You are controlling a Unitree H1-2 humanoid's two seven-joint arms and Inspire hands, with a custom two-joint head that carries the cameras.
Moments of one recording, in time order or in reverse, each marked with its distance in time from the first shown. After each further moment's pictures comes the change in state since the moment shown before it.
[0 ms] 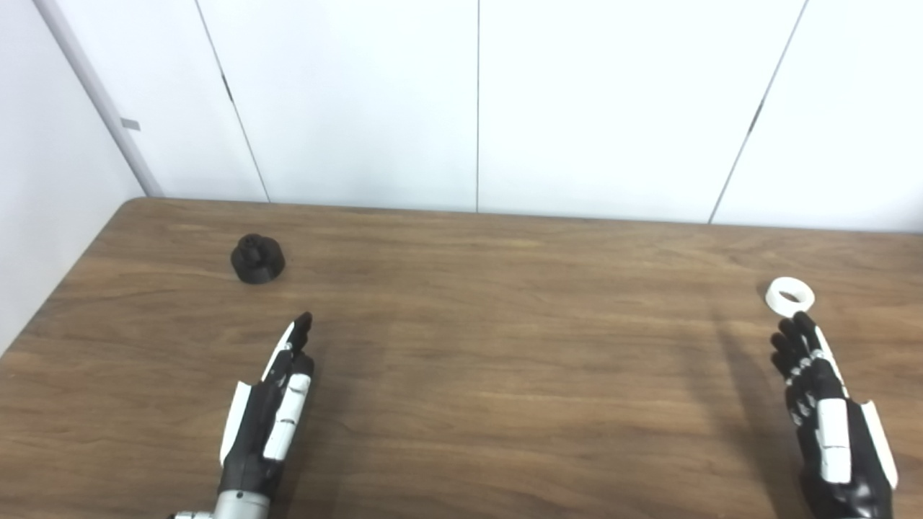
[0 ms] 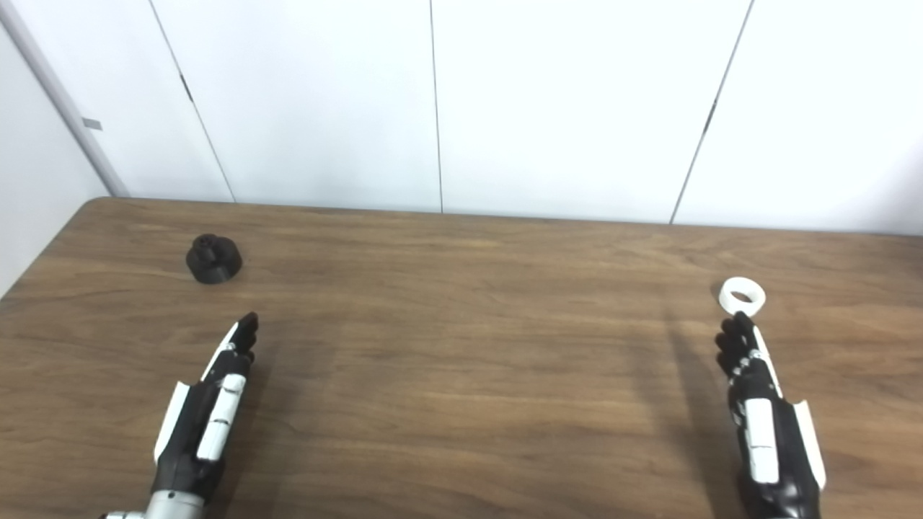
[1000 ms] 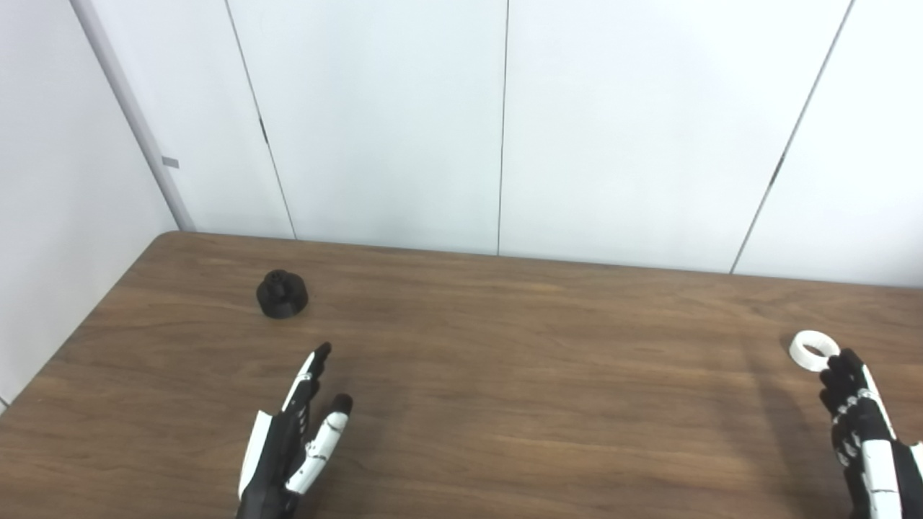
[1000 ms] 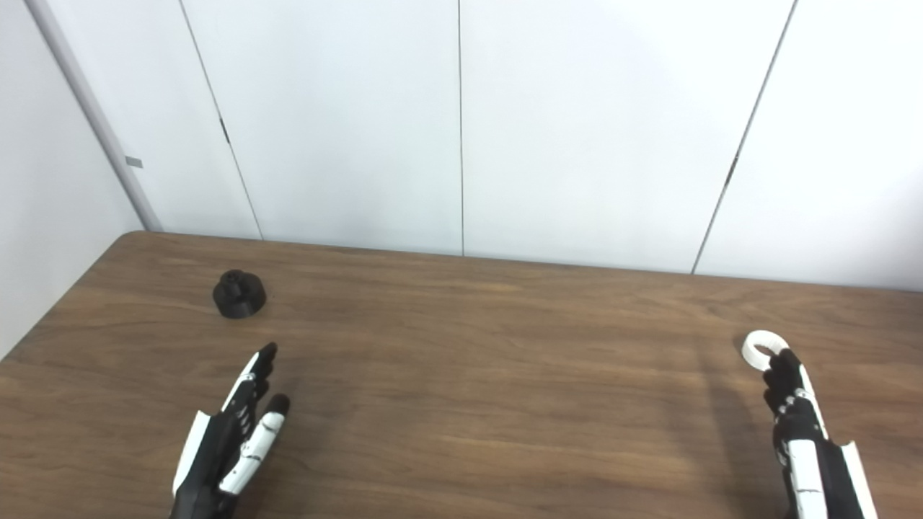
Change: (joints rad) left arm -0.011 -0.010 -0.031 0.000 0.116 0.022 0.094; right arm -0.051 -0.051 -0.023 0.080 0.025 -0.063 0.032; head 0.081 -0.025
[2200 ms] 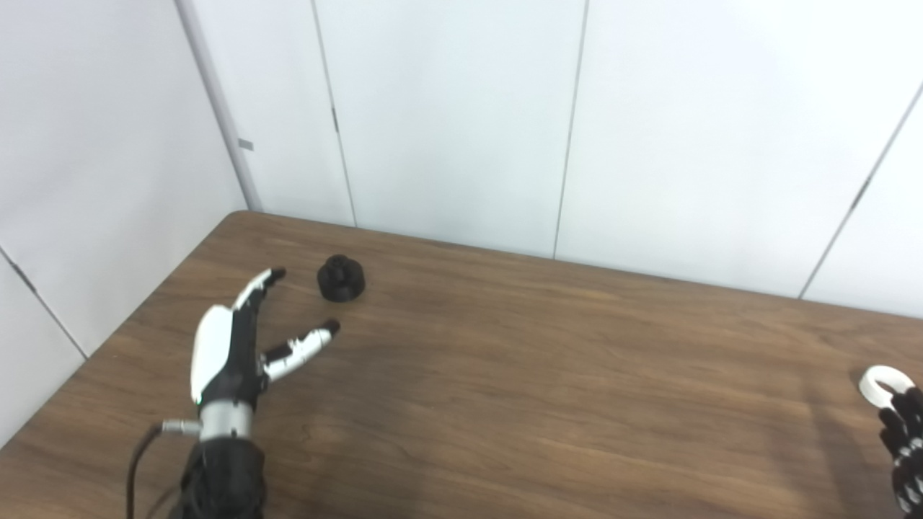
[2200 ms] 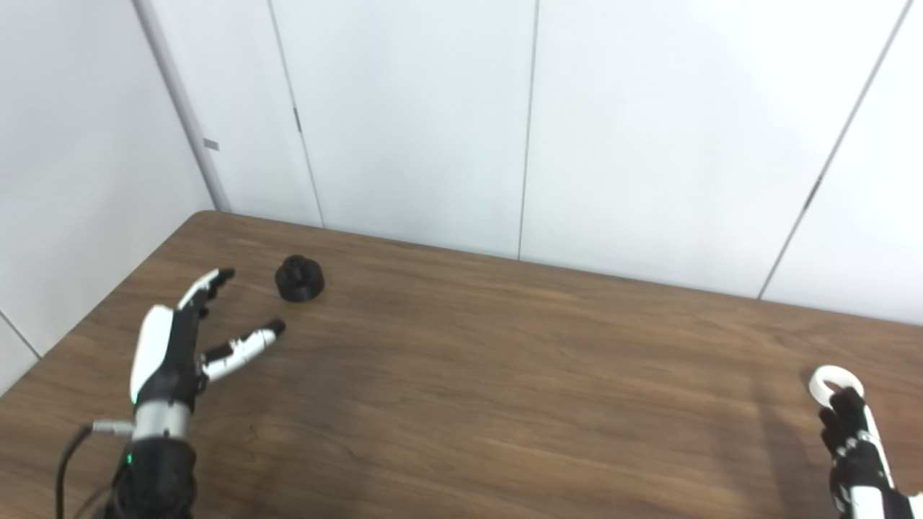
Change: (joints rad) left arm -0.256 0.196 0.117 -0.080 0.332 0.483 0.111; right arm 0.020 -0.011 -0.008 -0.004 0.004 0.004 0.018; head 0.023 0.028
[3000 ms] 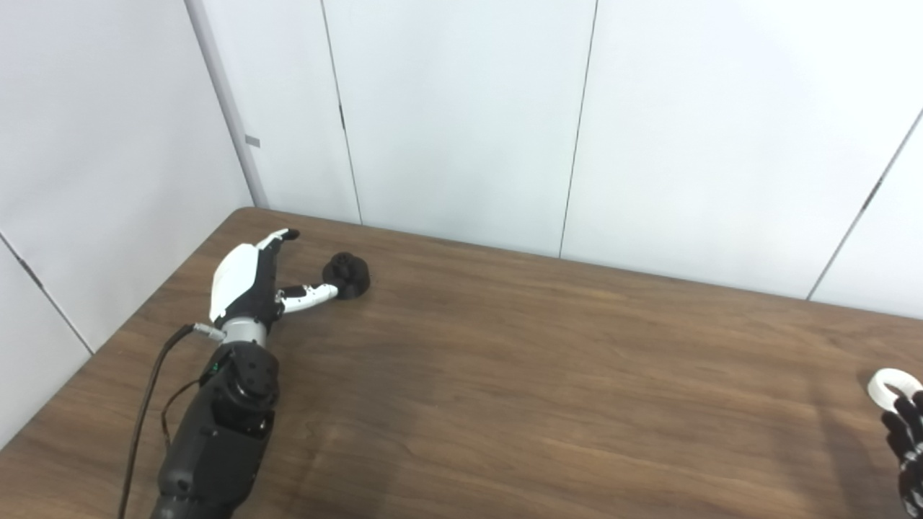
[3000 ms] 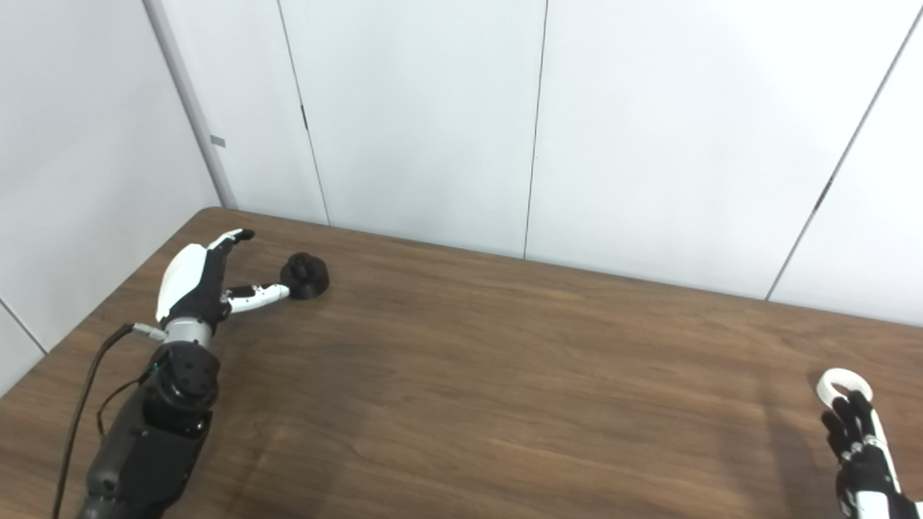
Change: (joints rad) left arm -0.252 0.180 -0.123 0.384 0.017 0.081 -0.057; right arm 0.005 0.001 0.000 -0.006 -0.010 -0.001 -0.001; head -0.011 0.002
